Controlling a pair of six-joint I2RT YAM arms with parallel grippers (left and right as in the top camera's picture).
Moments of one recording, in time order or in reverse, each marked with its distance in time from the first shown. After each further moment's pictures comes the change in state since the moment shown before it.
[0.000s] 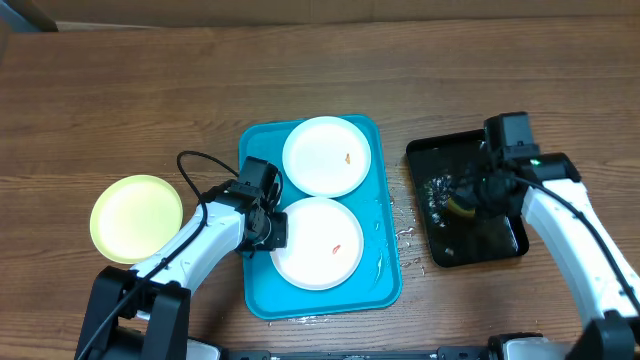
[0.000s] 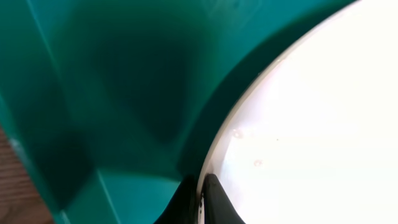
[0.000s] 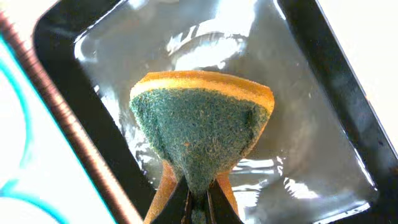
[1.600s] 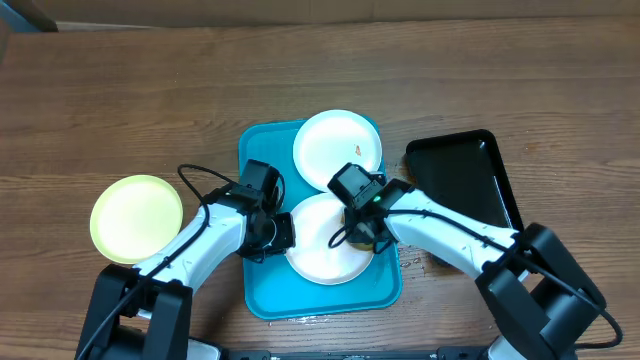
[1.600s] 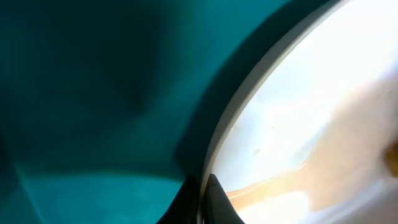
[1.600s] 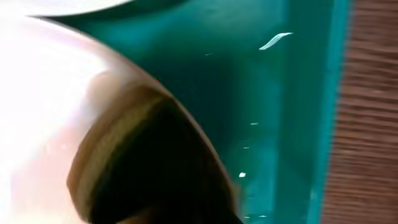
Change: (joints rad) left arm -0.003 0.005 -0.014 -0.019 0.128 -0.176; right arm 0.647 0.356 0.032 0.174 0.123 0.198
